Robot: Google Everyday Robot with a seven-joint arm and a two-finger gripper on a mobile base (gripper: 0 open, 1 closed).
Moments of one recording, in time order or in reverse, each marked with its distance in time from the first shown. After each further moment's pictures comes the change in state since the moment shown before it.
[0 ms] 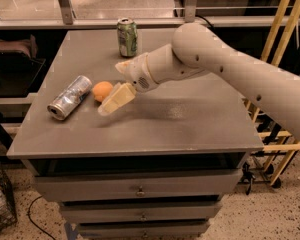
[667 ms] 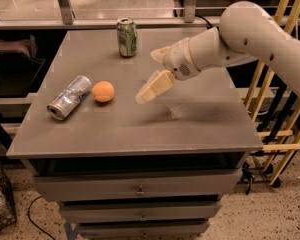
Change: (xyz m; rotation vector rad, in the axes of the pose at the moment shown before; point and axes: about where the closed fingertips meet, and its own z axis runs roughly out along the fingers) arm 0.022 -0.022 -0.101 0.077 0.055 -0.002
